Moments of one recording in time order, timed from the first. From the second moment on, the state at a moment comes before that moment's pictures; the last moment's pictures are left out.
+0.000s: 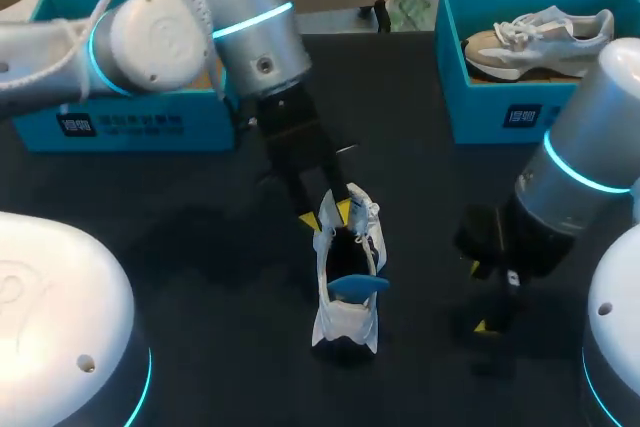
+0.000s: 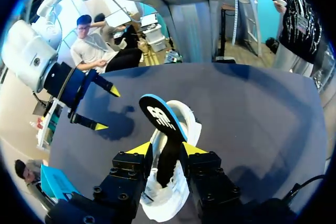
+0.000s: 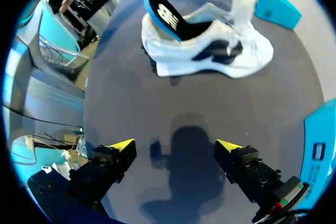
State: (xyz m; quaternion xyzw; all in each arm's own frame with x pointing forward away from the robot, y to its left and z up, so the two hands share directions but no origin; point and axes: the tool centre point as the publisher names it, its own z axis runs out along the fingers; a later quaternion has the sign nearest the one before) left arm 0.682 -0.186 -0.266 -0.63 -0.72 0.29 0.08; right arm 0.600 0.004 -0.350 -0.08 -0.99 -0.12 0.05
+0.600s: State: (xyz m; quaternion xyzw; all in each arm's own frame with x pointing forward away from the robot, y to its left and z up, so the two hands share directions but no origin) left arm 0.687 -0.178 -0.253 -0.68 -0.69 0.20 0.13; right arm 0.574 -0.045 -0.338 -0.11 -0.98 -0.14 0.04
